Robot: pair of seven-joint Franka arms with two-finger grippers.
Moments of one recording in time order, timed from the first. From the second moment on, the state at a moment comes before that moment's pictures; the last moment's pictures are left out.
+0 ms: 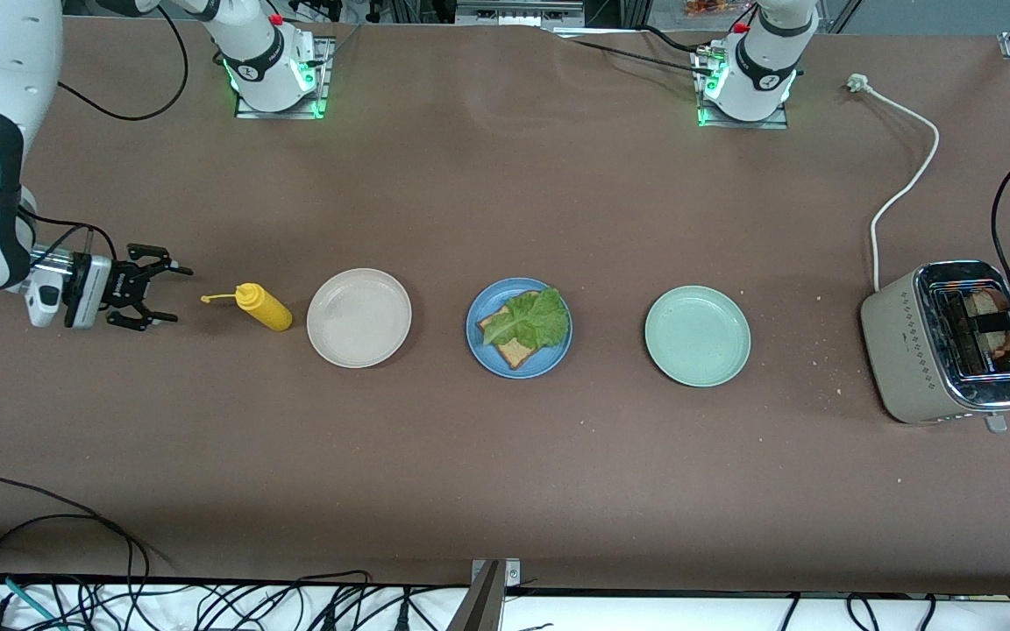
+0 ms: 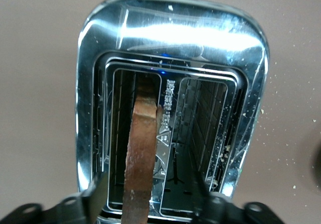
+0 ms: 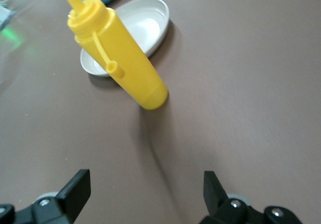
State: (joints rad) left arm 0.52 0.50 -0.18 -1.49 0.15 1.77 0.09; right arm 0.29 0.66 -0.77 -1.94 1.09 1.67 -2.07
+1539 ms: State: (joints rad) left arm 0.53 0.50 -0.18 -1.49 0.16 1.76 0.09; right arm 0.10 0.83 -0.43 -1.82 1.35 1.38 -2.52
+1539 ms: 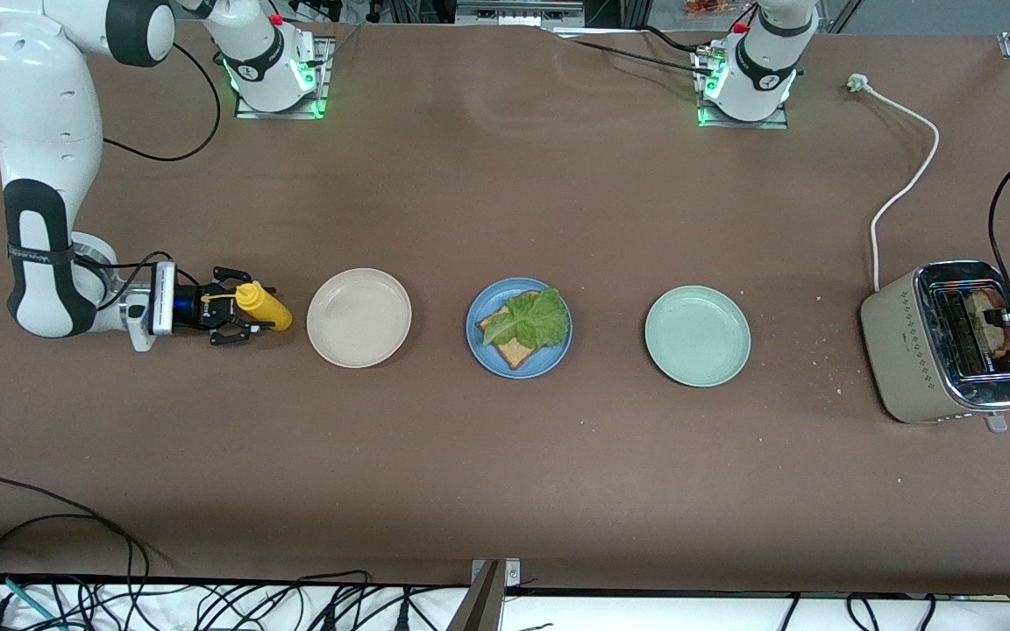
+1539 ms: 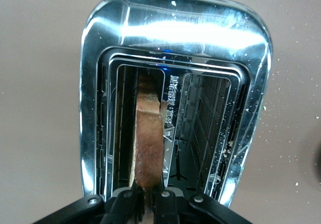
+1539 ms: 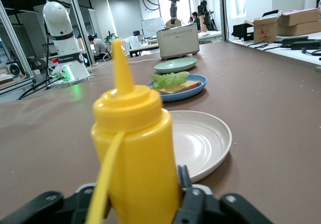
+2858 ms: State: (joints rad) left arm 0.52 0.39 -0.21 -1.45 0.16 1.67 0.17; right arm 0.34 0.80 -0.43 -1.21 0.86 1.41 -1.38
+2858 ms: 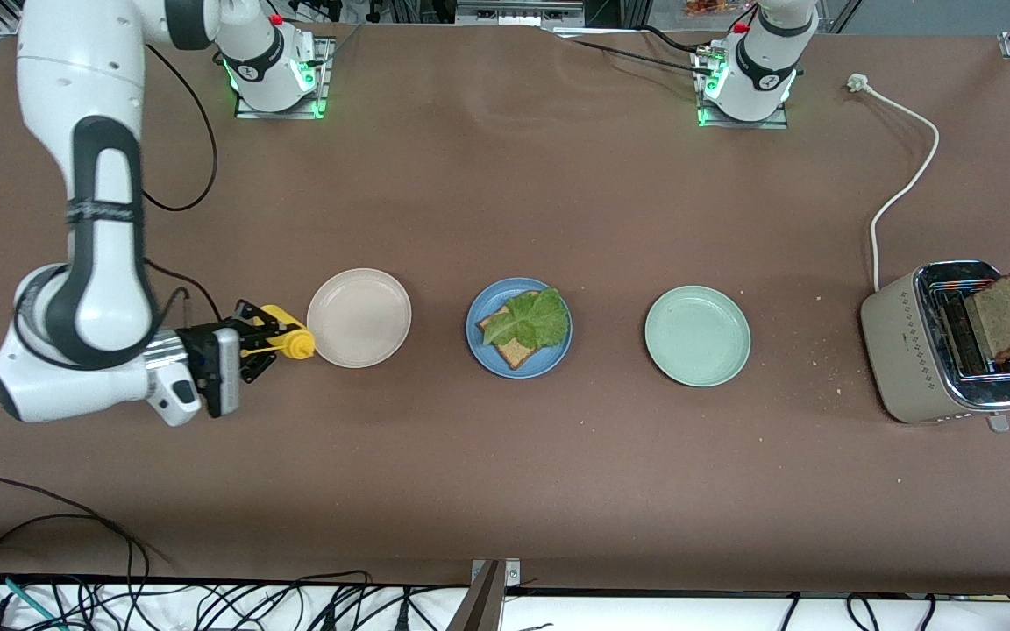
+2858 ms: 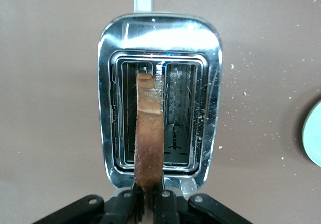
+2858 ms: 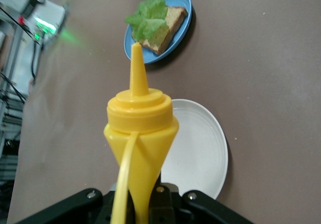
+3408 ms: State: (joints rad) left arm 0.52 0.29 -0.23 -1.45 0.16 1.59 0.22; right arm 0.66 0.80 -0.43 -1.10 0.47 1.50 -1.00
